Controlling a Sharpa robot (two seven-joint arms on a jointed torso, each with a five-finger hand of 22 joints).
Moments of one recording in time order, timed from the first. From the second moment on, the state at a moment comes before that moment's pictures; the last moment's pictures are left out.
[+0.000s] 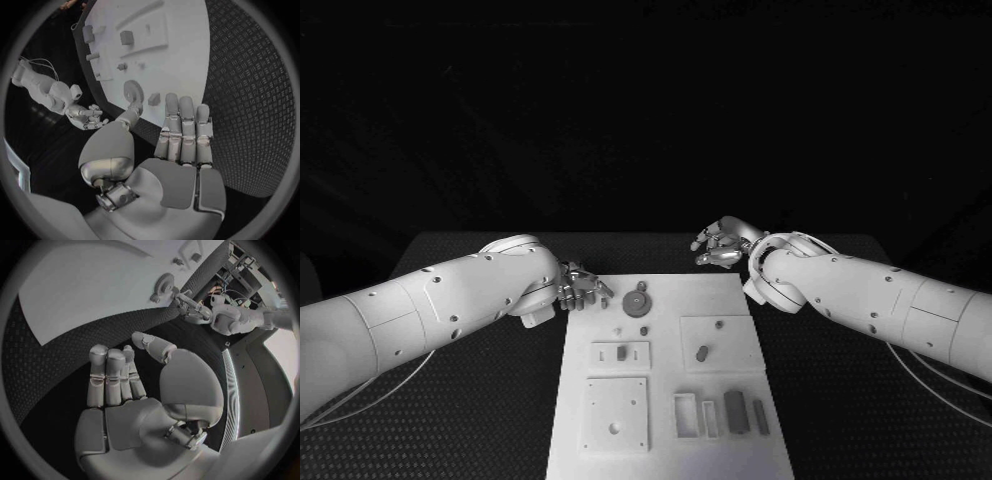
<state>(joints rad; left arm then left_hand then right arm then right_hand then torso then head) 1.41 -0.47 -0.18 1.06 -0.93 0.06 -0.49 0.78 -0.10 0.45 -0.08 0.05 0.99 0.10 0.09 0.86 1.23 -0.01 0.64 0.59 1.00 -0.05 1.11 0.38 0.02 0.68 -0.06 0.96 1.09 1.28 -0.64 -0.04 1.10 -1.03 -0.33 -0.07 1.10 -0.22 0.76 -0.21 0.32 0.88 0.14 0.24 0.49 1.00 0.04 1.17 0.78 1.25 -0.07 1.11 1.04 0.23 1.11 -0.02 1.00 1.30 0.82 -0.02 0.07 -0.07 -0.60</state>
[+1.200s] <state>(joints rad) 1.40 -0.46 -0.18 1.04 -0.89 0.09 -0.47 0.85 -0.02 0.45 -0.11 0.10 1.02 0.10 0.11 0.84 1.24 -0.01 0.63 0.60 1.00 -0.05 1.11 0.39 0.02 0.68 -0.06 0.97 1.09 1.28 -0.64 -0.04 1.10 -1.03 -0.33 -0.07 1.10 -0.22 0.76 -0.21 0.32 0.88 0.14 0.24 0.49 1.00 0.04 1.17 0.78 1.25 -0.07 1.12 1.04 0.23 1.10 -0.02 1.00 1.30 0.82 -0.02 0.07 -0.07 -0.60</state>
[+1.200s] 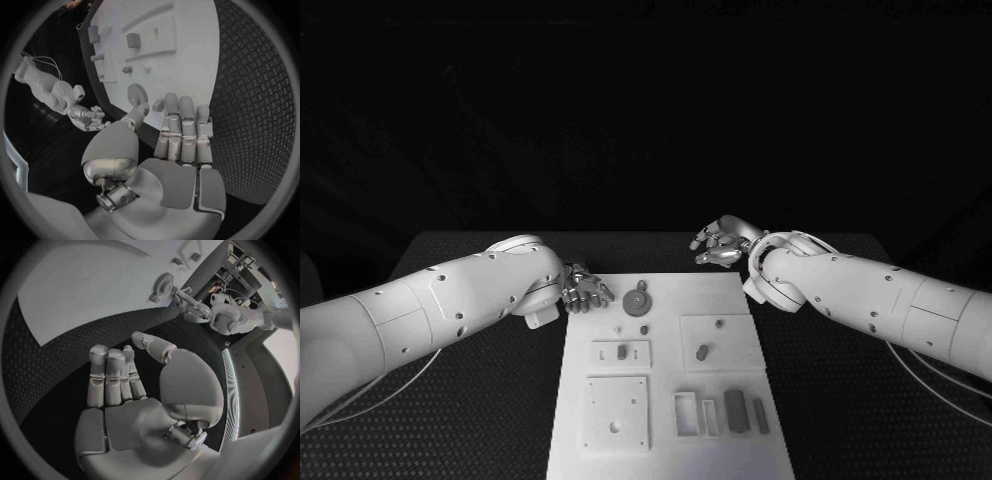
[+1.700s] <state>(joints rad) 1.40 -0.45 -0.18 1.03 -0.88 0.10 -0.47 0.87 0.01 0.45 -0.13 0.10 1.02 0.10 0.12 0.83 1.25 -0.01 0.62 0.60 1.00 -0.05 1.10 0.39 0.02 0.68 -0.06 0.97 1.09 1.28 -0.63 -0.04 1.10 -1.03 -0.33 -0.07 1.10 -0.22 0.76 -0.21 0.32 0.88 0.14 0.24 0.49 1.00 0.04 1.17 0.78 1.25 -0.07 1.12 1.04 0.23 1.11 -0.02 1.00 1.30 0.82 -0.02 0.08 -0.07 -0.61</state>
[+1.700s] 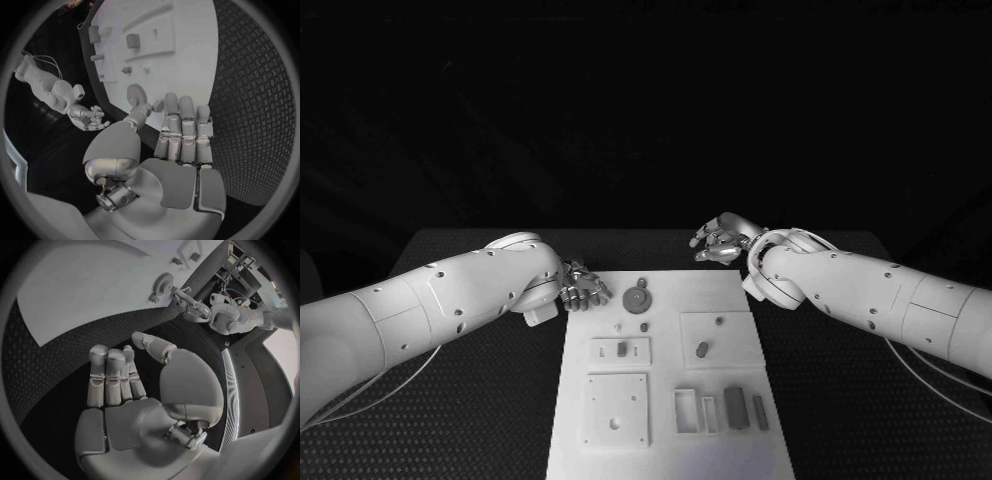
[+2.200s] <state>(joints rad) 1.40 -0.46 -0.18 1.03 -0.87 0.10 -0.46 0.93 0.09 0.46 -0.20 0.19 1.06 0.08 0.17 0.84 1.27 -0.02 0.62 0.61 1.02 -0.05 1.10 0.40 0.02 0.68 -0.06 0.98 1.09 1.28 -0.63 -0.04 1.10 -1.03 -0.33 -0.07 1.10 -0.22 0.76 -0.21 0.32 0.88 0.14 0.24 0.49 1.00 0.04 1.17 0.78 1.25 -0.07 1.12 1.04 0.23 1.11 -0.02 1.00 1.30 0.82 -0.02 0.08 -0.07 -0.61</state>
